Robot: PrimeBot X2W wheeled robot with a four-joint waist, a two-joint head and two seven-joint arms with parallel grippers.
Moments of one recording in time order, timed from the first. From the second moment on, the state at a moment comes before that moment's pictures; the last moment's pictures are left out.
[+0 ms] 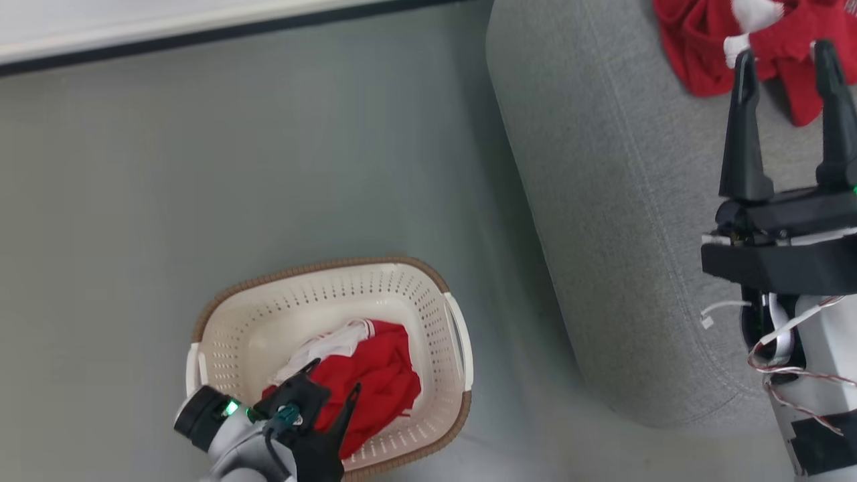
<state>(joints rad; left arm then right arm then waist) -0.31 0.22 -0.56 0.51 -0.21 -0.07 -0.04 -0.51 -0.26 0.21 -0.05 0.25 -0.12 -0.26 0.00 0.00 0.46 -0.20</state>
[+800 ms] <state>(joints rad) -0.60 0.31 -0.60 0.70 -0.12 -0.12 0.03 -0.78 -0.22 0.25 -0.17 0.20 -0.12 -0.26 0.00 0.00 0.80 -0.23</state>
